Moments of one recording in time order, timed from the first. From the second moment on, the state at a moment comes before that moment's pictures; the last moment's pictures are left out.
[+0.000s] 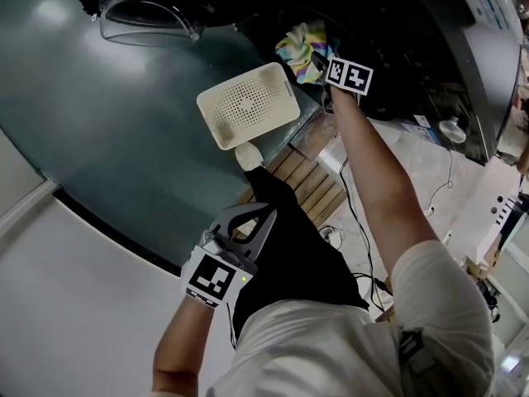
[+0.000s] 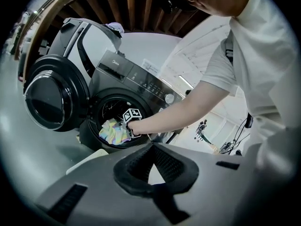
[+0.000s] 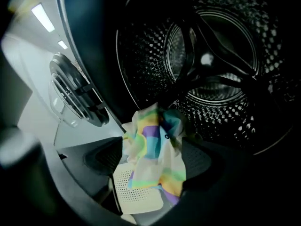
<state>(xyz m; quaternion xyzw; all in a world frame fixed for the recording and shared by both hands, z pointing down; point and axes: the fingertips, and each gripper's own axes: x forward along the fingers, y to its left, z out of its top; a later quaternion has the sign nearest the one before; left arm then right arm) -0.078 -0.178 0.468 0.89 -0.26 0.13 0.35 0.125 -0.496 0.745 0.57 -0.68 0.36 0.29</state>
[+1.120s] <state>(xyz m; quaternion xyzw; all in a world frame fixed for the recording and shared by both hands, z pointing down) -0.083 -0.200 0.533 0.88 -0.26 0.13 0.38 0.133 -0.542 0.842 0.59 -0.66 0.31 0.35</state>
